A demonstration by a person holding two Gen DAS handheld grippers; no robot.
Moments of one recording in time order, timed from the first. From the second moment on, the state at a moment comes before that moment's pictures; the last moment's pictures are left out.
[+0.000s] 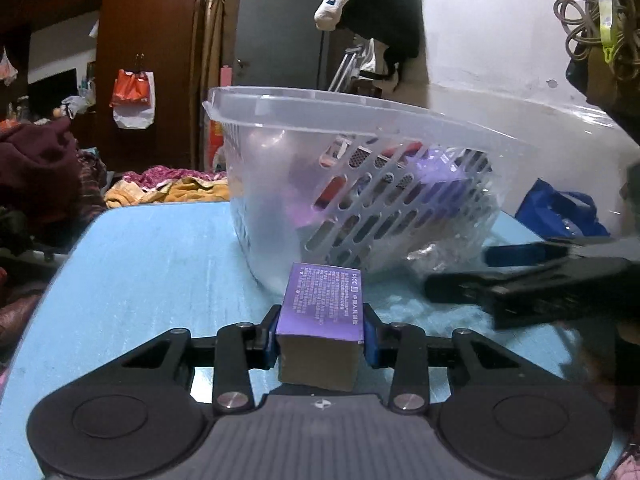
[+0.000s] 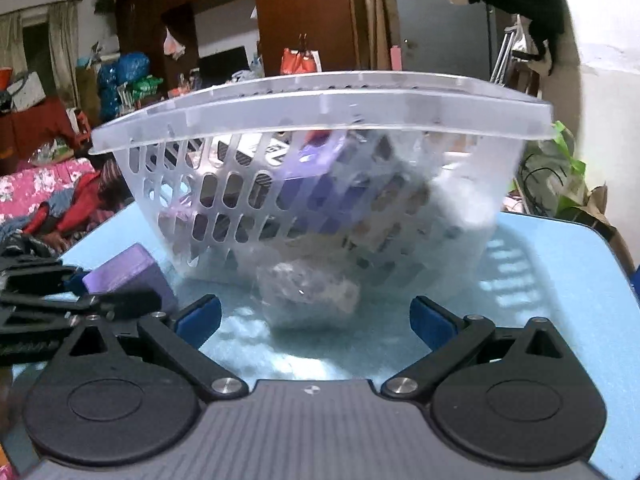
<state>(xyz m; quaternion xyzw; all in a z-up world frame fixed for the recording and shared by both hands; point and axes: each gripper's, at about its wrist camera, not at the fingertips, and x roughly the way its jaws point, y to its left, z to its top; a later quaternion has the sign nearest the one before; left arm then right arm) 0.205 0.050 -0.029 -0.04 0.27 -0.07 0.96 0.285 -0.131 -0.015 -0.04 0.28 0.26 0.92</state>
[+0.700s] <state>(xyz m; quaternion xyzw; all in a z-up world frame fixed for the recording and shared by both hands) 0.191 0.054 -0.029 -0.06 0.20 -0.11 0.97 0.224 -0.166 -0.009 -0.04 0.19 0.30 0.94</state>
